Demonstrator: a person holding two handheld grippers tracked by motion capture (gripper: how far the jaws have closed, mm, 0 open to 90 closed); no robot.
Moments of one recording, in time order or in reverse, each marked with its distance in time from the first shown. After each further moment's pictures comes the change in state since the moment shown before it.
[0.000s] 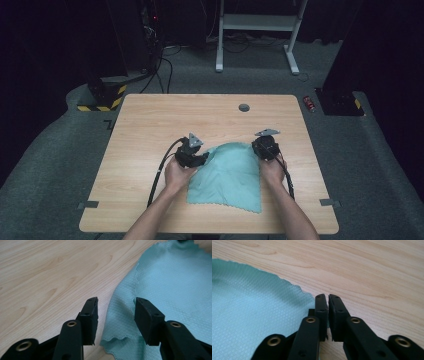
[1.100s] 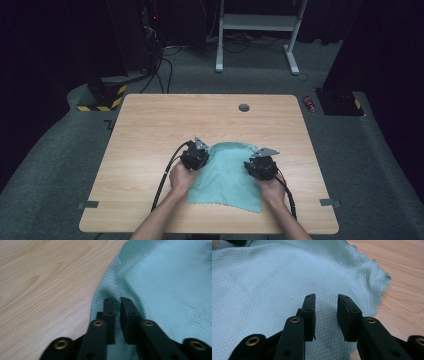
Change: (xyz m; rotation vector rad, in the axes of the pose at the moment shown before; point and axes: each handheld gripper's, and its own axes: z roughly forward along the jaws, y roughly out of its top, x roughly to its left) left arm -0.007 -0.004 0.027 0.078 0.022 -0.028; right arm 0.036 -0.047 -0.027 -0.022 0.135 -0.085
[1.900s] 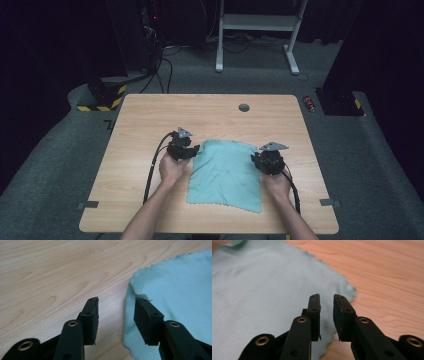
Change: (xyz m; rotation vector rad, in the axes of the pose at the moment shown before) left arm 0.042 0.001 -0.021 -0.081 0.018 -0.091; right arm -0.027 0.009 -0.011 -0.041 -0.031 0.062
